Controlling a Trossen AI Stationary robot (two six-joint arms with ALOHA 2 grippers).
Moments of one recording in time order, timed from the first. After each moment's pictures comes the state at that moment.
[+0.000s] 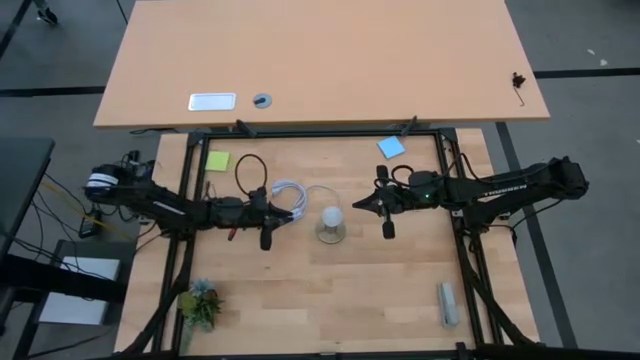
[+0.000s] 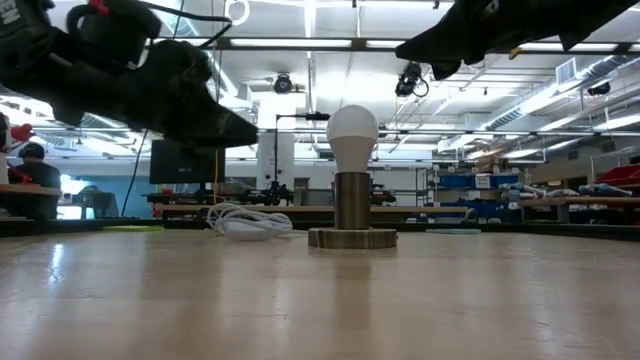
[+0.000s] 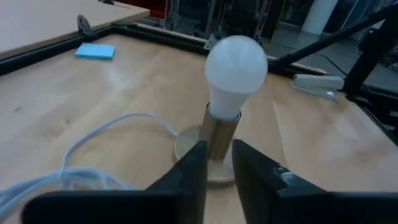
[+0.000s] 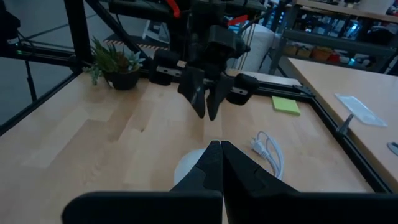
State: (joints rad) left arm -0.05 1.33 0.24 0.89 -0.17 -0.26; right arm 0.00 1.08 0.59 0.25 0.01 -0.14
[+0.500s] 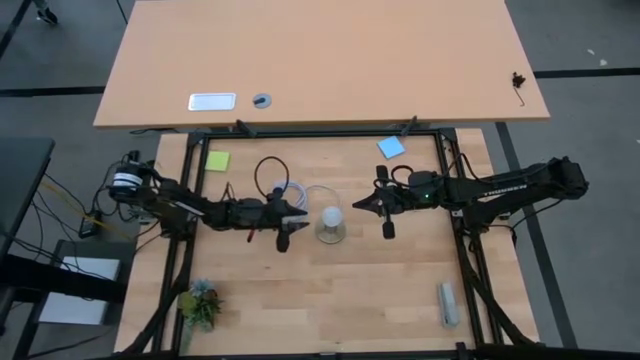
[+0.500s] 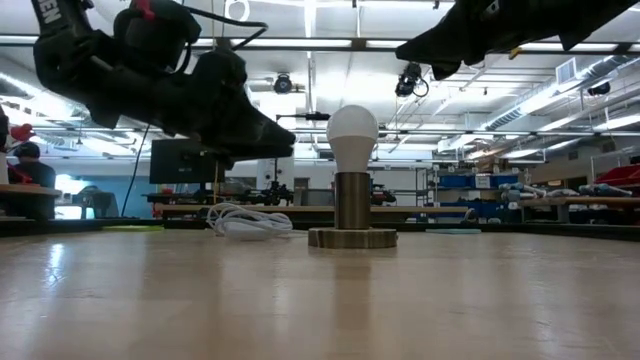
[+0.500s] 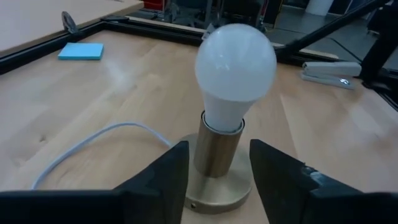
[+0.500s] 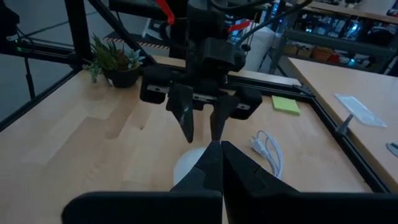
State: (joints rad) left arm -0.05 1.54 0.41 0.89 -0.17 -0.21; right arm 0.00 1.08 0.59 0.25 0.01 -0.15
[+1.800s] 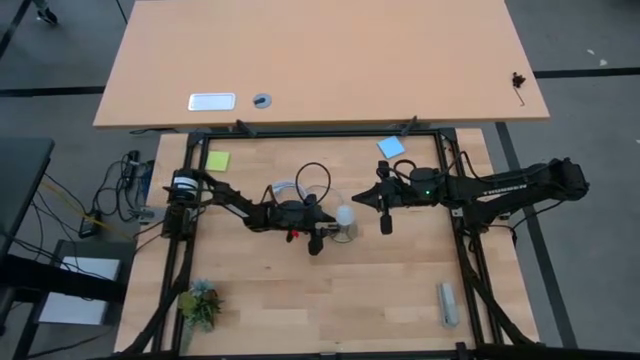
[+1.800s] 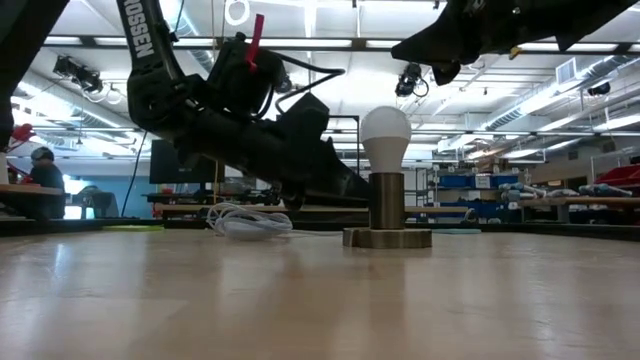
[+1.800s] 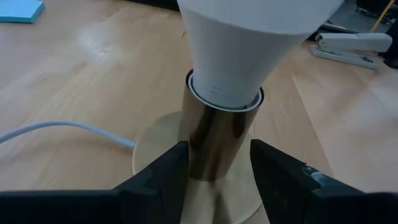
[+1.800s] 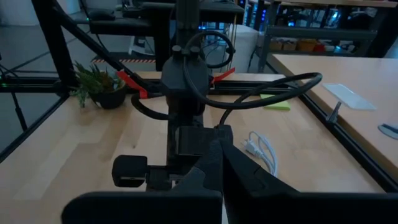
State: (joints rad) left arm 0.00 1.98 0.77 0.90 -0.04 -0.21; right arm -0.03 1.08 0.59 0.28 0.03 -0.02
